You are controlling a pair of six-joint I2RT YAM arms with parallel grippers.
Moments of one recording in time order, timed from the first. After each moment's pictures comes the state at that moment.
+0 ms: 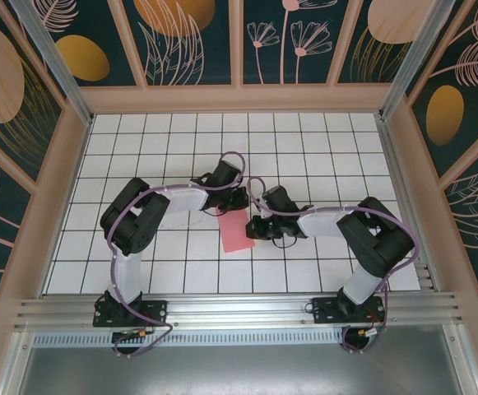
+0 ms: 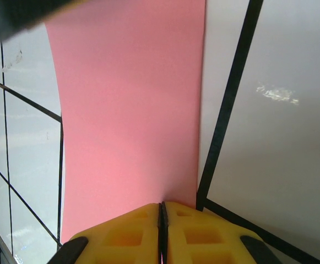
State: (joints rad) left arm -0.66 2.01 1.17 -0.11 0.23 -0.72; right arm 0.70 1.68 0.68 0.01 -0.43 0.64
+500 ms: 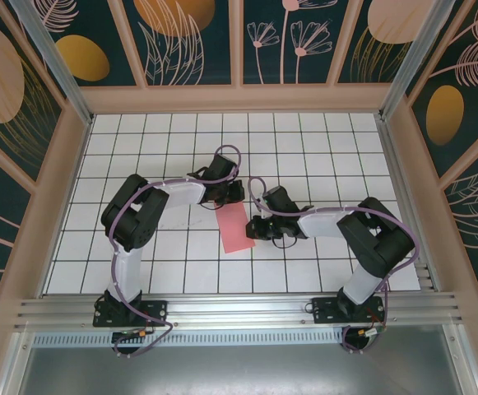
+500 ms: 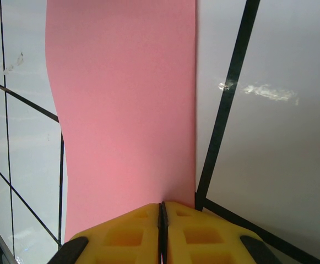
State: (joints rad) left arm -0.61 2.04 1.22 -0.12 0.22 -0.68; right arm 0.70 1.67 0.67 0.02 -0.43 0.65
